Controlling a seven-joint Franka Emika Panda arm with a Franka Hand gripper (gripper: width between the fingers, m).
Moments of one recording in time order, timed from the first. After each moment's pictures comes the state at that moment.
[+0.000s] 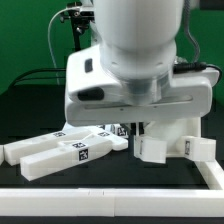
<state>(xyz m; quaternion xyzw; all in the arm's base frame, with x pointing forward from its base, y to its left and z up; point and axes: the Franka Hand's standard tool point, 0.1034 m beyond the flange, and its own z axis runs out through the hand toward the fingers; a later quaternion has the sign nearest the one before) 0.588 0.020 0.073 -0.95 -0.04 0.30 0.06</state>
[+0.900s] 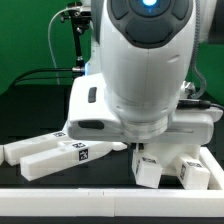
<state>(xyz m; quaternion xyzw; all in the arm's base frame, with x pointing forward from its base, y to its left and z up) 0.588 0.018 0.054 -0.93 0.05 0.36 0.02</state>
